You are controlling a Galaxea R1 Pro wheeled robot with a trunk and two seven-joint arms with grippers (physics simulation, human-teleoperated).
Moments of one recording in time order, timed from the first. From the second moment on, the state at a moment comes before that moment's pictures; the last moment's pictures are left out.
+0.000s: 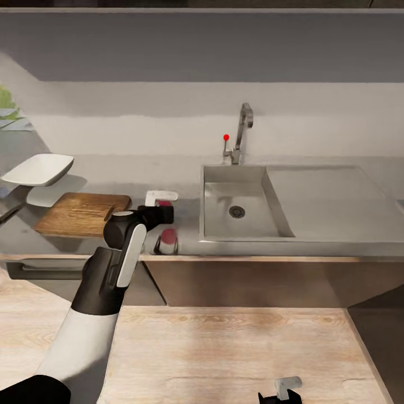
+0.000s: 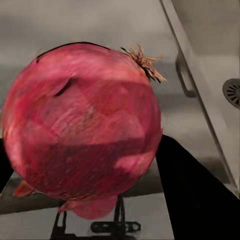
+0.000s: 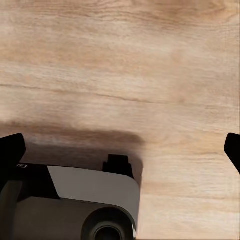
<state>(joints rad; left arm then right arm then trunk) -0.84 -0.12 -0.20 -1.55 0.20 1.00 0.19 -0.45 0.00 -0.11 -0.02 0.22 -0.30 -0.03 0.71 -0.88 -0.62</state>
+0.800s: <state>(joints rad) -0.84 -0.11 -0.20 -1.55 0.20 0.99 0.19 -0.45 -0.01 -0.11 -0.02 0.22 -0.30 -0.03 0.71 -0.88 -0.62</state>
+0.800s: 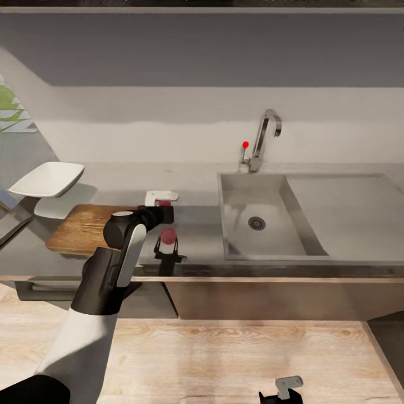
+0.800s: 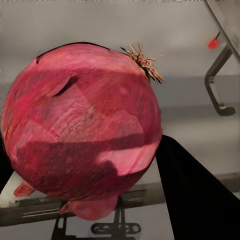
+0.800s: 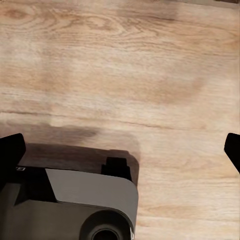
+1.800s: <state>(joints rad) -0.84 -0.10 -0.19 -1.55 0.20 0.99 0.19 -0.45 -0.01 -0.11 -0.02 0.22 -0.30 -0.03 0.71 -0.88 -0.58</state>
